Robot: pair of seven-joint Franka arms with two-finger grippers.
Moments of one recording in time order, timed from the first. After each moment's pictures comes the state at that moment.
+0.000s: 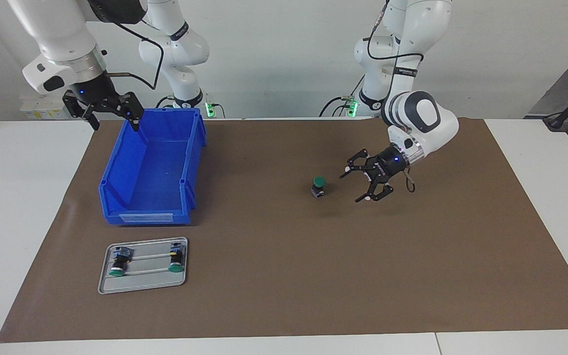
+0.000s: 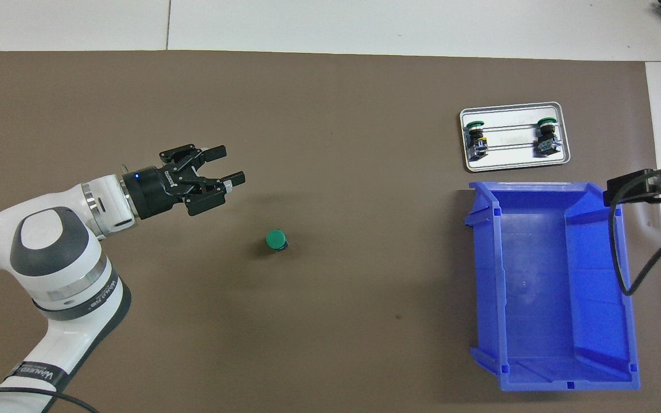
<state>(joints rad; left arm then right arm) -0.11 0.06 -0.10 -2.16 -1.65 2.25 1.60 0.05 -0.04 -0.06 -1.60 -0.04 1.53 0.04</state>
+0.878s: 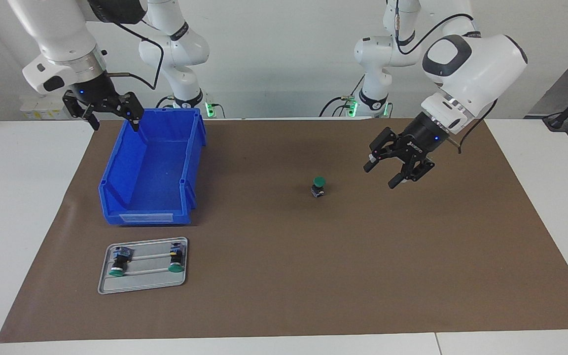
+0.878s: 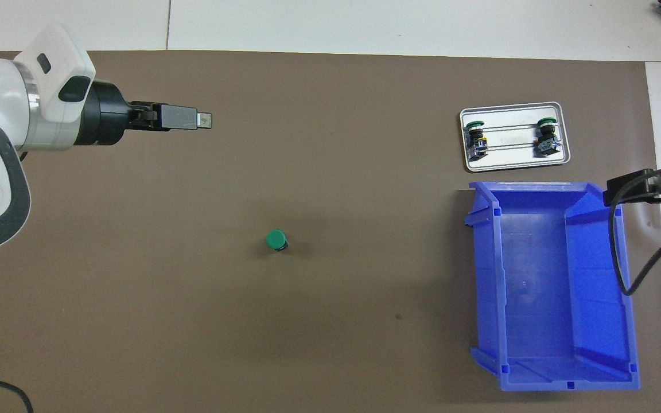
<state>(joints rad) -0.12 0.09 -0.11 -1.68 -0.52 2.05 0.17 0.05 -0.04 -0.06 -1.60 -0.04 1.53 0.04</state>
